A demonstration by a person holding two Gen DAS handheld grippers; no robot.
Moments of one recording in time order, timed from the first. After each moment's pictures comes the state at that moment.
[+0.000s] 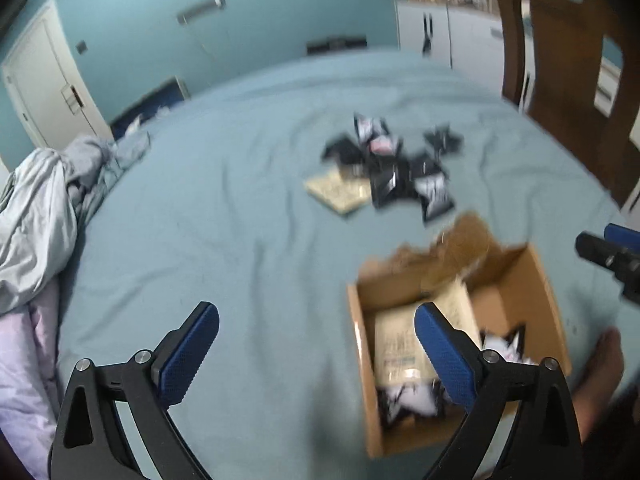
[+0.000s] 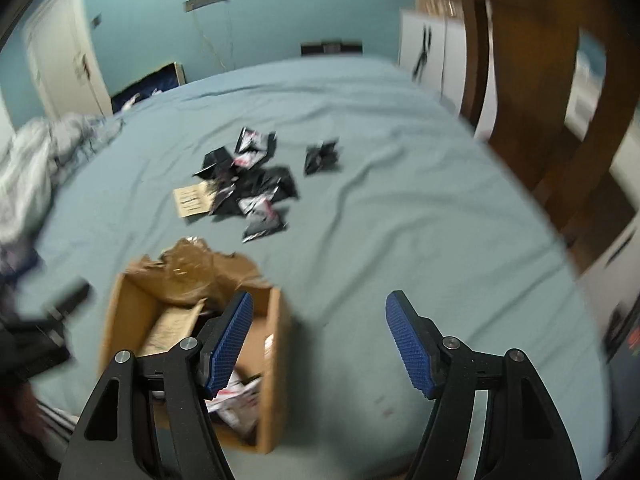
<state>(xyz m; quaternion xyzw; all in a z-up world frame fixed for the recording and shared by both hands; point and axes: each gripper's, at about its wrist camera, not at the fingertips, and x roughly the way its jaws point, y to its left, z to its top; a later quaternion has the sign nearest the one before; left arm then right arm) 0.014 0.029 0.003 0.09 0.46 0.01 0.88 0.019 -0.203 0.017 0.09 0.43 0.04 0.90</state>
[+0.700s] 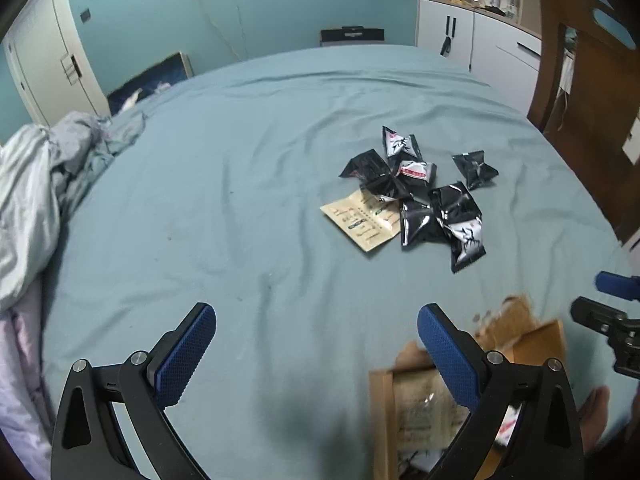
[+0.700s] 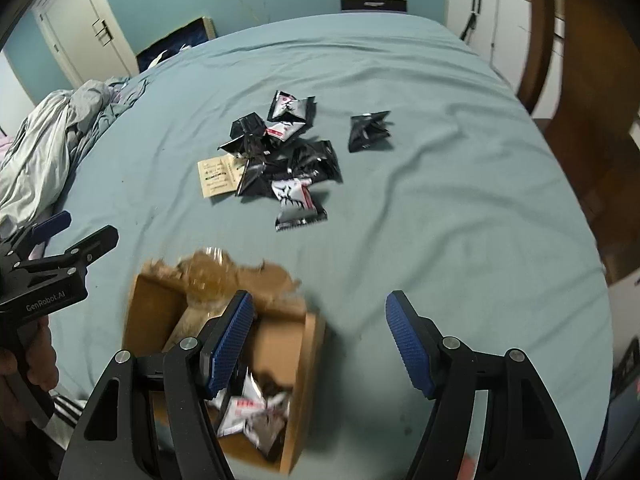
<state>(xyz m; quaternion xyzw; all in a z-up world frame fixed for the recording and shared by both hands) 0.090 0.062 0.001 0.03 0.48 0.01 0.88 0.107 -0.188 0.009 0.05 0.49 0.12 0.86</state>
